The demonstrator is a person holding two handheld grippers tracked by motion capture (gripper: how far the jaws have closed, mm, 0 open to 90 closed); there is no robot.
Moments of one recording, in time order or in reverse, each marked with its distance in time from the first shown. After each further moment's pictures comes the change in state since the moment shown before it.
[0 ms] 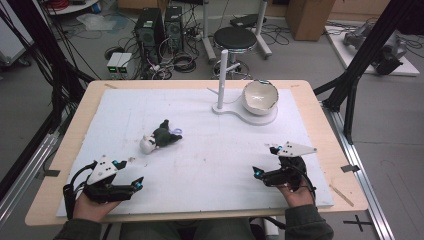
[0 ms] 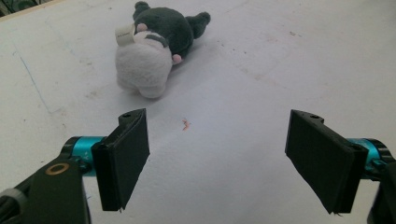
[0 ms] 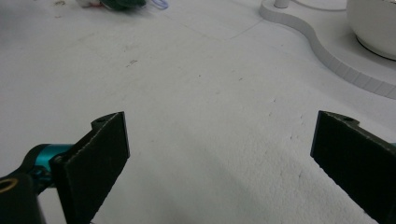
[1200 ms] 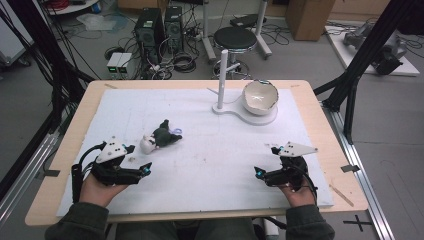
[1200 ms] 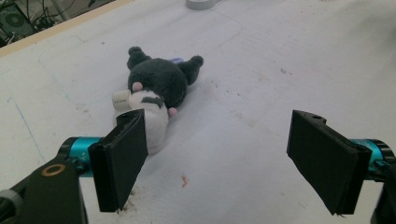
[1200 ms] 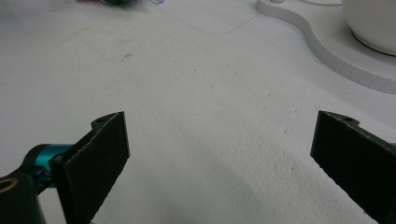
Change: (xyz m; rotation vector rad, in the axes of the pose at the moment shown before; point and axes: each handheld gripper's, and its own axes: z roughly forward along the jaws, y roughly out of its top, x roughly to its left) left arm 0.003 0.052 0.013 0.006 -0.037 0.025; right arm -0.004 -0.002 -0.002 0.012 -0.005 0.002
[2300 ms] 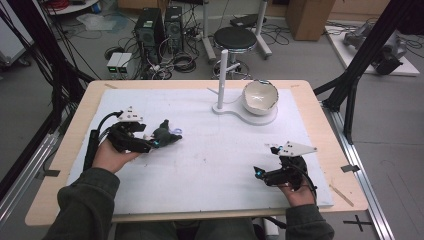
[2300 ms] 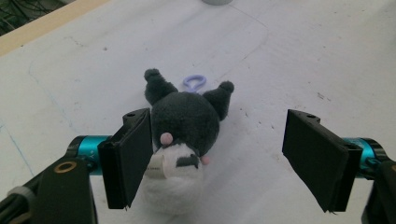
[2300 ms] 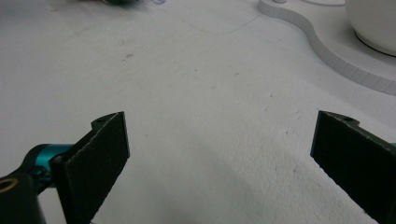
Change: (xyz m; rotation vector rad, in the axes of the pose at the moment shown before) left arm 0.042 0.055 0.053 0.147 -0.039 -0.017; right arm 0.000 0.001 0.002 0.004 0.007 -0.006
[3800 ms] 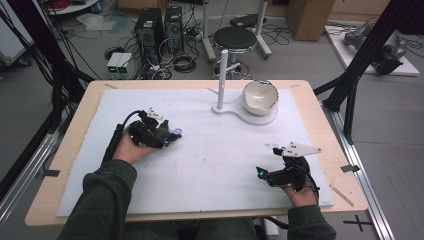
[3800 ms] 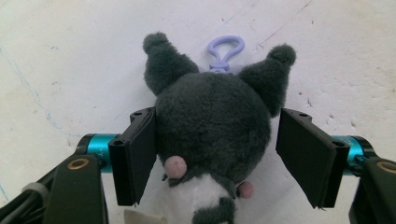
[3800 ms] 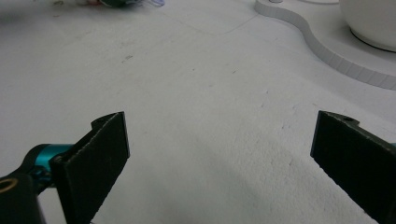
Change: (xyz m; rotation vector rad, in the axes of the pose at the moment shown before) left arm 0.012 0.001 0.076 0.220 0.070 0.031; right arm -0.005 -0.005 -0.005 -0.020 0.011 0.023
